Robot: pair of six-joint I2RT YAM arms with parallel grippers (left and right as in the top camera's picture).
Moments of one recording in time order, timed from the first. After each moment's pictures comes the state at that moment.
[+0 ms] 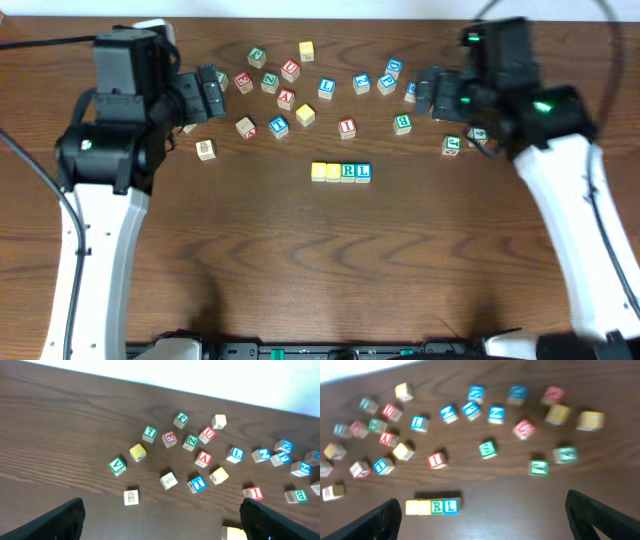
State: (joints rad) left arm -0.07 1.37 1.53 -0.87 -0.04 -0.22; right arm 0.23 1.54 1.65 -0.99 0.03 0.35
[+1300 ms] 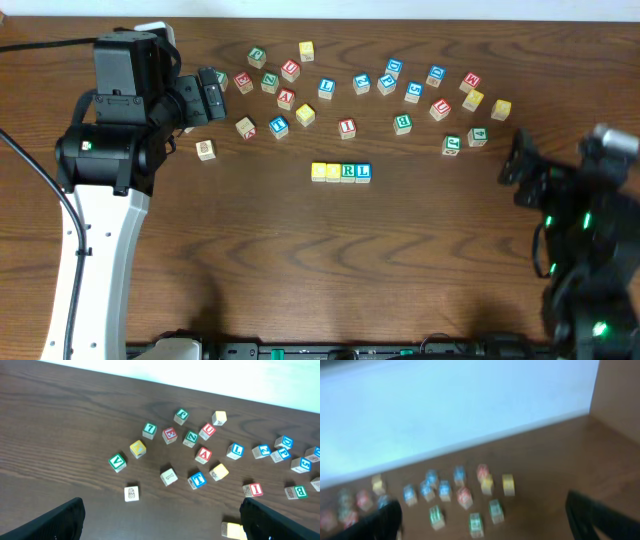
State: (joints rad) left arm -0.07 1.37 1.53 -0.89 -0.04 -0.22; right arm -0.02 0.65 0.80 -0.37 0.12 0.22
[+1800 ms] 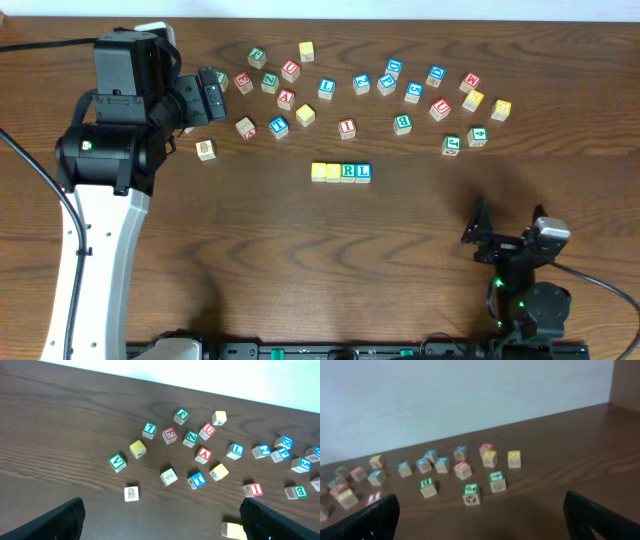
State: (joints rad) left arm -0.07 1.37 1.53 -0.89 -0.04 -0.22; right arm -0.03 0.03 0.05 -0.08 0.05 0.21
